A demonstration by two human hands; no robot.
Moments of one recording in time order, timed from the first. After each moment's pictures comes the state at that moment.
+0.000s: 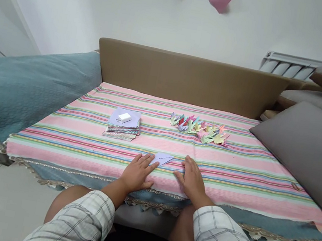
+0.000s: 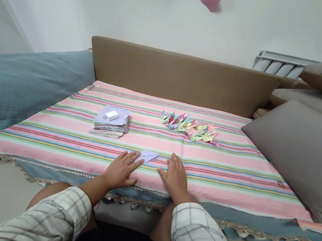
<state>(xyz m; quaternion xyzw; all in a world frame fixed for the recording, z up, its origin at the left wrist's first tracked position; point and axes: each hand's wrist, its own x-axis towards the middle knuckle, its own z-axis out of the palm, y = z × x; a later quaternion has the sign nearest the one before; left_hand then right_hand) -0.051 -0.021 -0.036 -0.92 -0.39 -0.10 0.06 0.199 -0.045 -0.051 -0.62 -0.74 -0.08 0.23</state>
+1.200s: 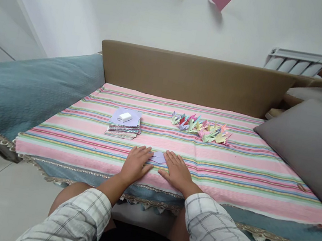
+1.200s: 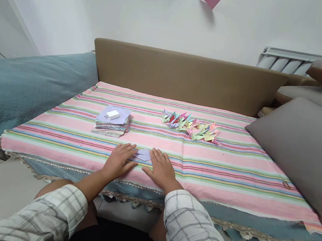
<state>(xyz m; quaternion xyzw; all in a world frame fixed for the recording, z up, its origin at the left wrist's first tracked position) -0.055 -0.010 -0.024 -0.86 -0.44 -0.27 0.02 0.164 -0.018 -0.047 -0.51 -0.84 0.00 0.16</state>
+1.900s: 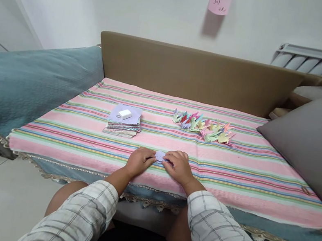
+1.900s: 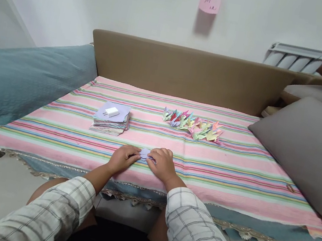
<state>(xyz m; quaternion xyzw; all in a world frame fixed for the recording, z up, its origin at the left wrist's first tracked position) -0.041 0.015 -0.029 -0.84 -0.40 -0.34 -0.12 0.166 -0.009 -0.029 -0.47 -0.82 0.03 0.31</state>
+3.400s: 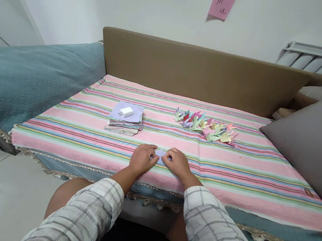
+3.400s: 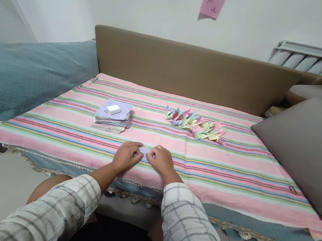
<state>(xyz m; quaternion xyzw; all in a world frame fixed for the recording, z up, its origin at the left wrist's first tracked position) -0.028 0.011 -0.031 -0.81 -0.48 -0.32 -0.08 0.152 0.008 -0.028 -0.55 -0.78 0.10 0.27</state>
